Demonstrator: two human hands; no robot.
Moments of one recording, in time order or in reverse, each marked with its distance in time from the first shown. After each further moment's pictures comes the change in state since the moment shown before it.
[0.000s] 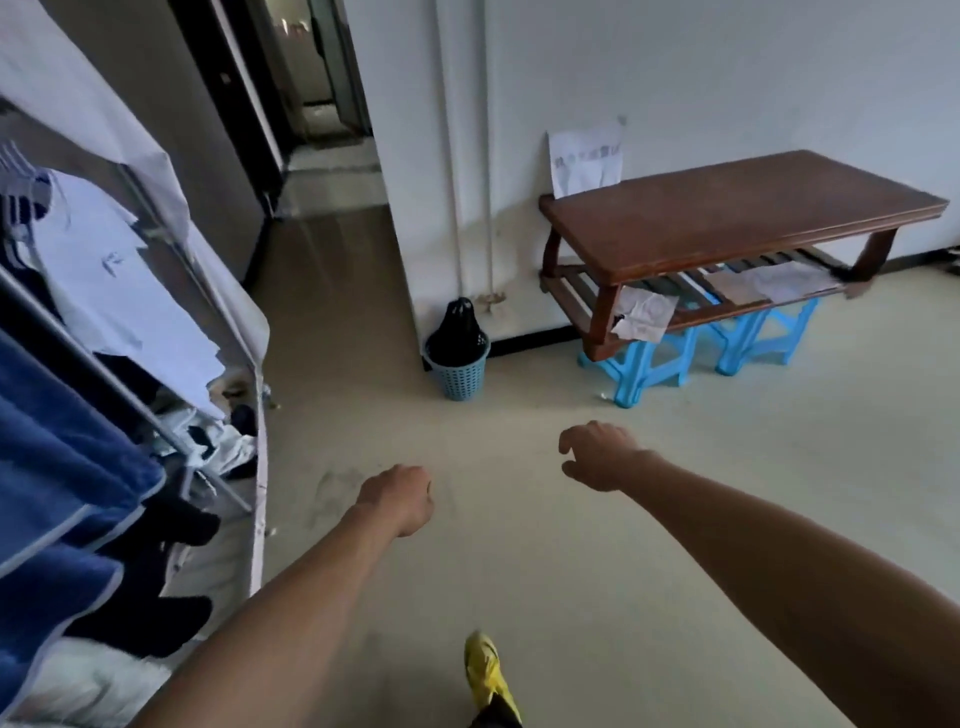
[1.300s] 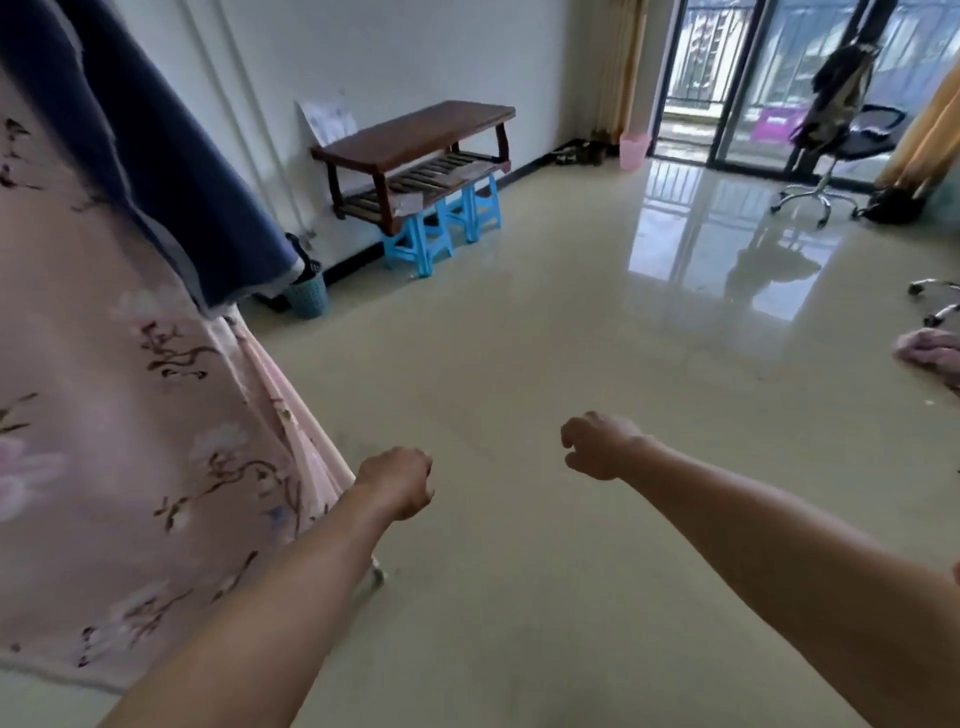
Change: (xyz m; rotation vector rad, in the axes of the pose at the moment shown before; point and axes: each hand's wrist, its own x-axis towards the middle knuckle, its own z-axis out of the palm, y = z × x) left_hand -0.904 -0.294 0.330 0.339 0.007 0.619; right_hand -0.939 -0.614 0.337 0.204 -0.018 0.622
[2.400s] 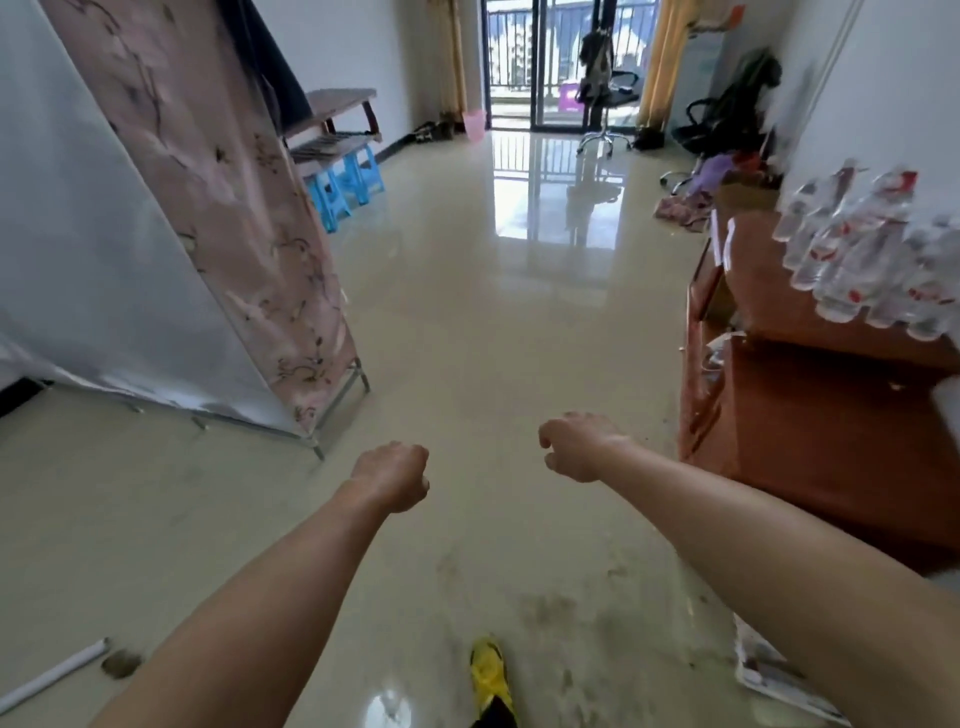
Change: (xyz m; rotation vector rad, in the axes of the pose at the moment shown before) left_hand -0.891 -0.097 0.362 0.156 0.054 0.311; right_hand -0.900 -0.443 0.348 0.138 0.003 0.260
